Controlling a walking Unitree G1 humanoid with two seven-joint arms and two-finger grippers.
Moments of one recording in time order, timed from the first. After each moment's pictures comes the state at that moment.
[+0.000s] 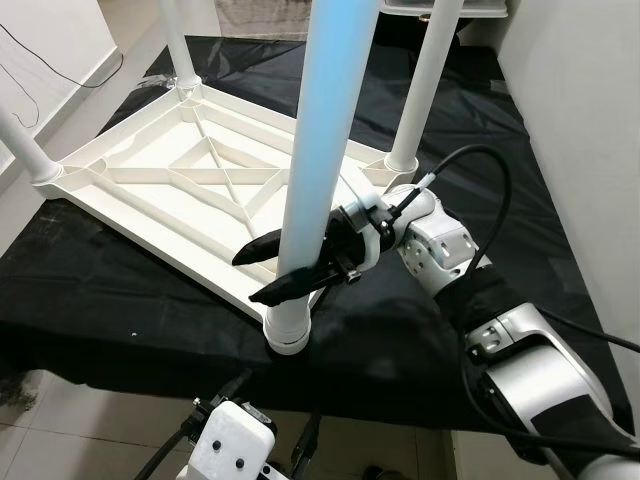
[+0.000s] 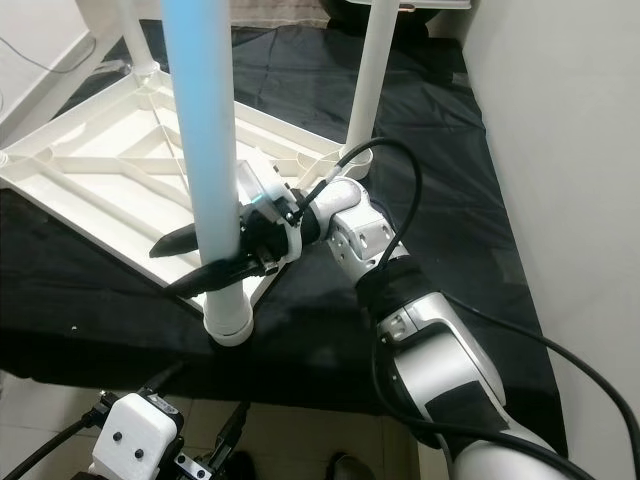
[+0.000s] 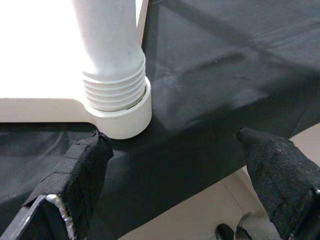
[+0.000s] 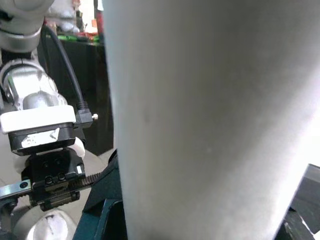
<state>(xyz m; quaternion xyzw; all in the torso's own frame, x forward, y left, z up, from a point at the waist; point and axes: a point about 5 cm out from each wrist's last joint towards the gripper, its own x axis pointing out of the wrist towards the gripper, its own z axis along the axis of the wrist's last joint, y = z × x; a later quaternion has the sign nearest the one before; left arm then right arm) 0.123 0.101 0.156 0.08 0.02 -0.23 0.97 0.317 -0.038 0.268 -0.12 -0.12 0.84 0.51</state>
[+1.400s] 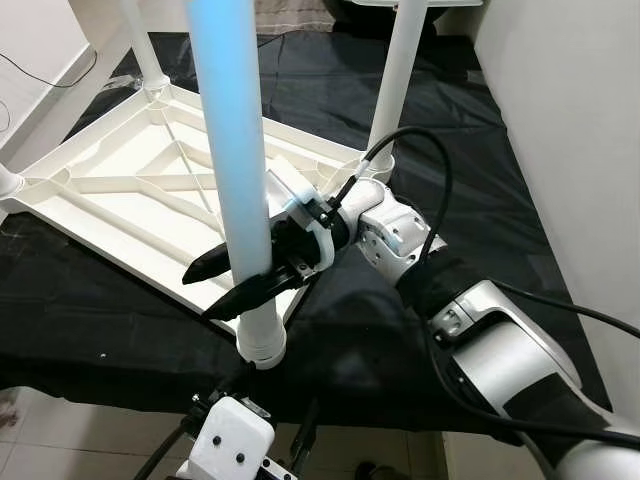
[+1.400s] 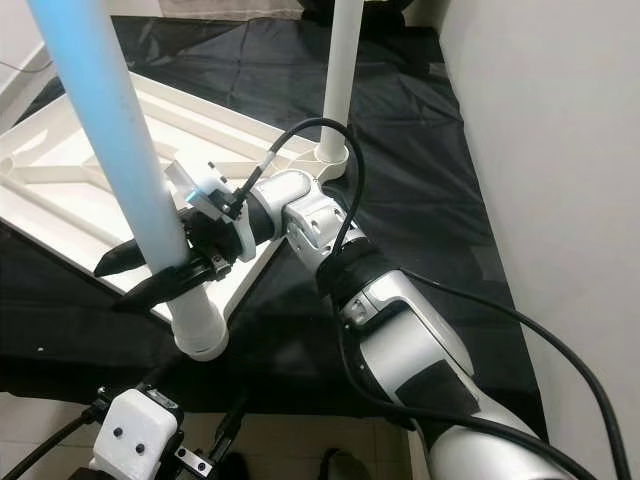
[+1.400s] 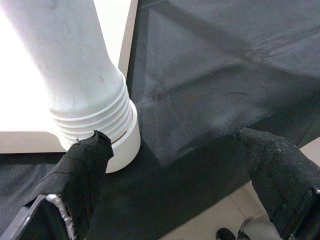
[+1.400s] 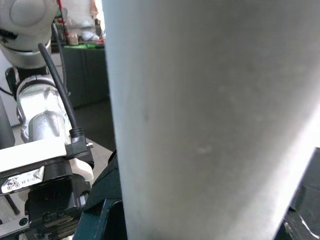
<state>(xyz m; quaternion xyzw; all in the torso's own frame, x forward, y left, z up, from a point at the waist) 0.127 0.101 0.155 0.08 0.01 -0.22 0.97 0.313 0.005 0.272 -0.11 -0.06 0.88 0.46</state>
